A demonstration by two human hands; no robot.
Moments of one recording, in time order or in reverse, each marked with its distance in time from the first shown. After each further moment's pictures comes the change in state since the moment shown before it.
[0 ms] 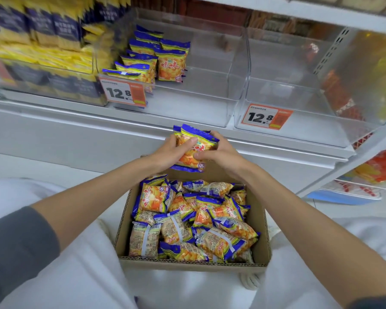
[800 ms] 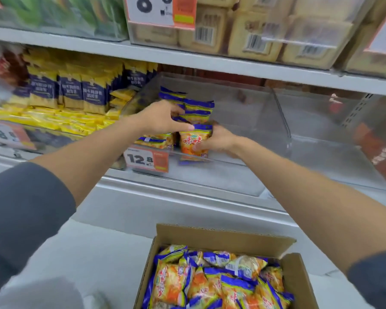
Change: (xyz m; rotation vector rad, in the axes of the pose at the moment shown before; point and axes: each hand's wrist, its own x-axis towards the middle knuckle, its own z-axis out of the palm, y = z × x) left_hand 0.118 0.105 -0.187 0.740 0.264 0.218; right_hand 0.170 -0.139 0.005 -0.279 0.031 -0.172
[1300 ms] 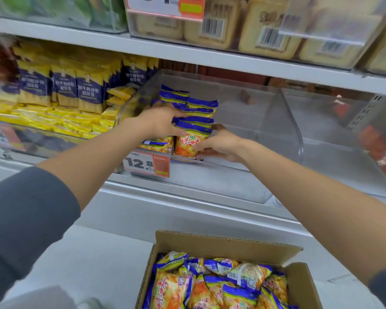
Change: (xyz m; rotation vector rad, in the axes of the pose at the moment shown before) left_hand 0.032 -0.027 0.013 0.408 -0.035 0.019; right_hand 0.011 0.001 0.010 0.289 -0.012 0.162
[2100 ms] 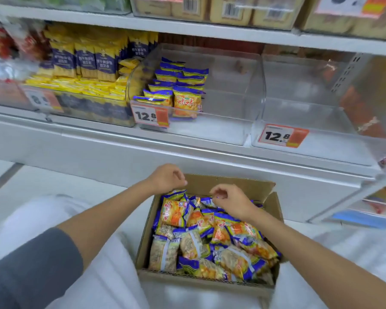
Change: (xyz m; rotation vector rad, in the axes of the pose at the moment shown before) left_hand -0.214 0.092 0.122 -0.542 -0.235 -0.164; right_hand -0.205 0.192 0.009 -0.502 -0.031 -0.021
